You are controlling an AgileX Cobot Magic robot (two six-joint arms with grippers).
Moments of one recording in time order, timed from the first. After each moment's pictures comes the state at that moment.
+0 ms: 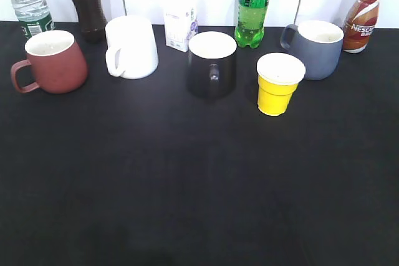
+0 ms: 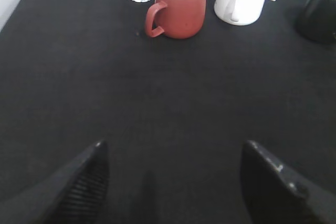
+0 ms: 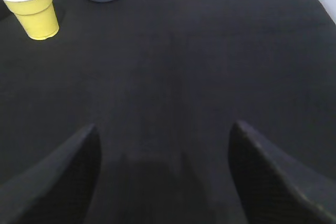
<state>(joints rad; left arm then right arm) -0.03 -0.01 -0.52 -0.07 1.07 0.00 -0.05 -0.01 -0.50 0.03 1.04 -0.02</state>
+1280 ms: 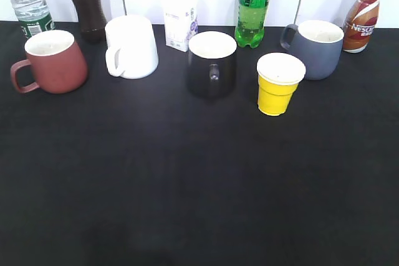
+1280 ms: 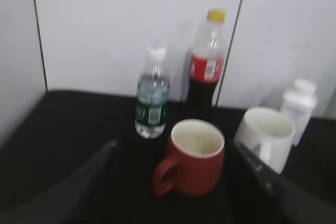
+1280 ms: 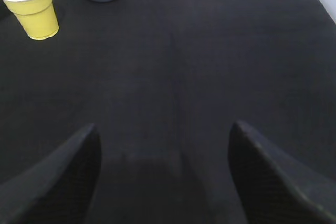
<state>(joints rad) -0.03 0.58 -0.44 -0.11 0.09 0.00 -0.05 -0.01 -0.50 0.03 1.04 -0.02</state>
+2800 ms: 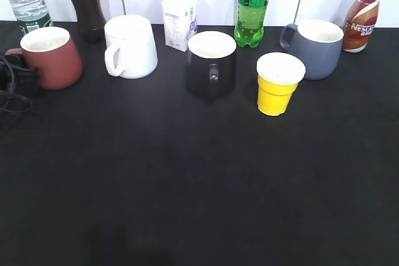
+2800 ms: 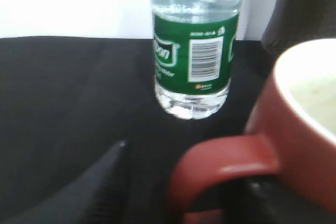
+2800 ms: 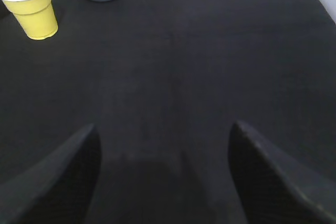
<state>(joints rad) 0.02 1.97 -0.73 0.03 -0.92 -0.01 -0.05 -0.01 -0.50 0.03 1.04 -0.02</state>
